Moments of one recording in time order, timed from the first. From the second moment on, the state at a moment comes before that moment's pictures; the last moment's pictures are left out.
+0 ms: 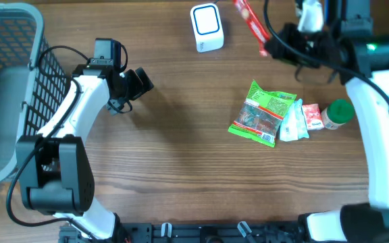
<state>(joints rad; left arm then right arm) -0.06 1.80 1.25 -0.71 0.15 -0.62 0.11 1.58 1.76 -1.13 -0.40 0.35</state>
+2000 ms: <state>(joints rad) -0.06 1.80 1.25 -0.71 0.15 -0.62 0.11 1.58 1.20 -0.66 0.05 0.34</state>
